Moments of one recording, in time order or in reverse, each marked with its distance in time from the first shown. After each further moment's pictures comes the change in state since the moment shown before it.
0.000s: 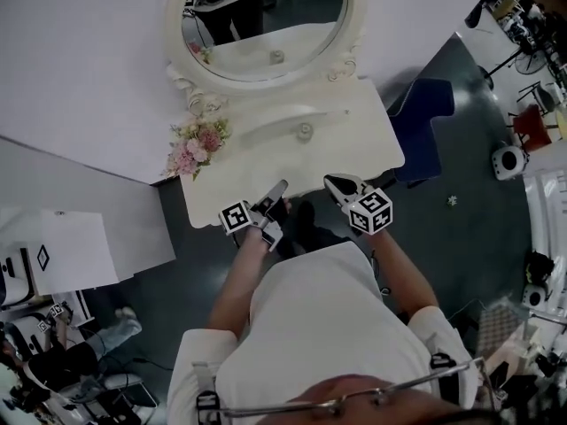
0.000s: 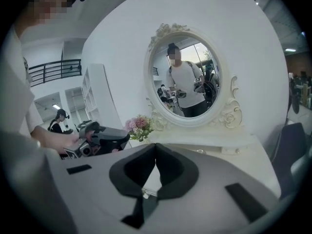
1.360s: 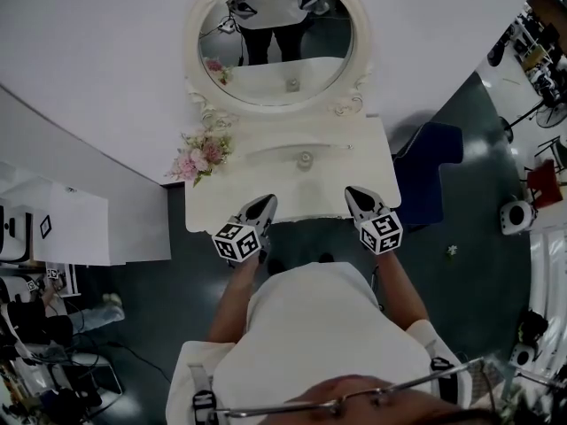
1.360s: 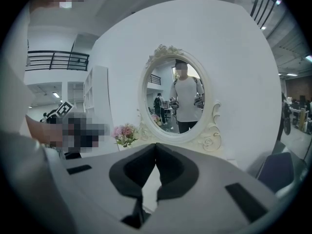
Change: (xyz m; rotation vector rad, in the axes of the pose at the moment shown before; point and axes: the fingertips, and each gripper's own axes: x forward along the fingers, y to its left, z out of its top) left arm 0.022 -0.039 -0.004 0.915 -0.044 0.404; right arm -0.062 -0.094 0.042 -0.156 -0.111 -0.065
